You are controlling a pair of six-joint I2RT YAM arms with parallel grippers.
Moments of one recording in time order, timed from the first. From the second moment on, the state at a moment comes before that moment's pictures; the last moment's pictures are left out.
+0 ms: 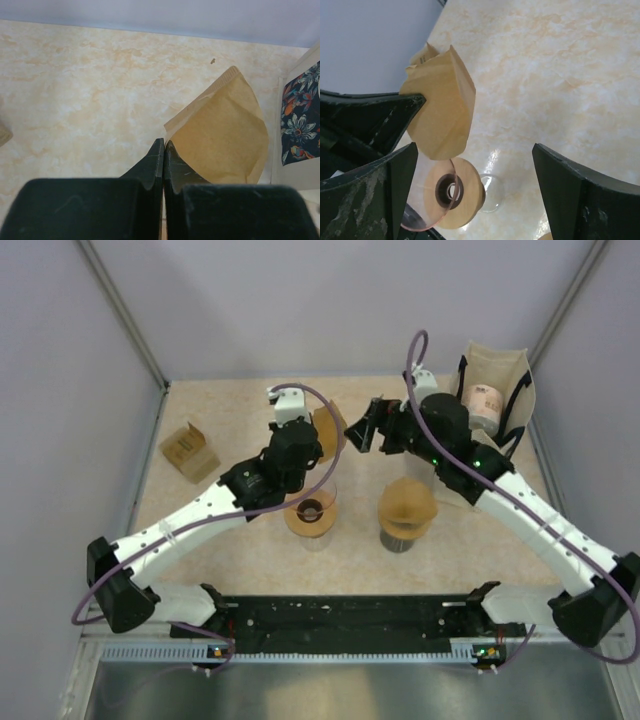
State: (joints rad) left arm -0.88 1.32 1.24 -0.26 -0.75 -0.43; right arm 0.66 1.28 1.29 -0.33 -0.02 0.51
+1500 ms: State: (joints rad) left arm -0.65 1.22 1.45 -1.04 -0.10 -0.88; right arm 0.66 0.56 0.83 -0.32 0.77 0.39
